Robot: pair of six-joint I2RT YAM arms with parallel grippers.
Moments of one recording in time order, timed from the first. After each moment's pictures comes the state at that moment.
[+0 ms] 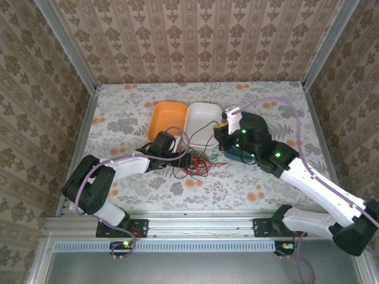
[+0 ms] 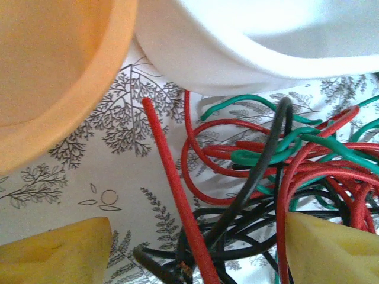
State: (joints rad) left arm -0.65 1.54 0.71 -0.07 0.18 -0.37; right arm 0.67 1.05 1.04 -0.36 0.06 0.24
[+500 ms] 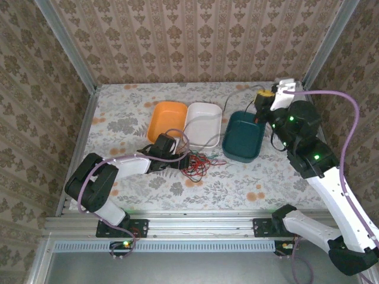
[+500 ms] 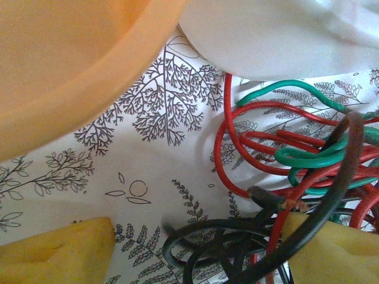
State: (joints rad) left arm -0.66 1.57 0.69 -0.05 0.13 -0.37; right arm 0.40 0.94 1.25 -0.36 0.20 0.13
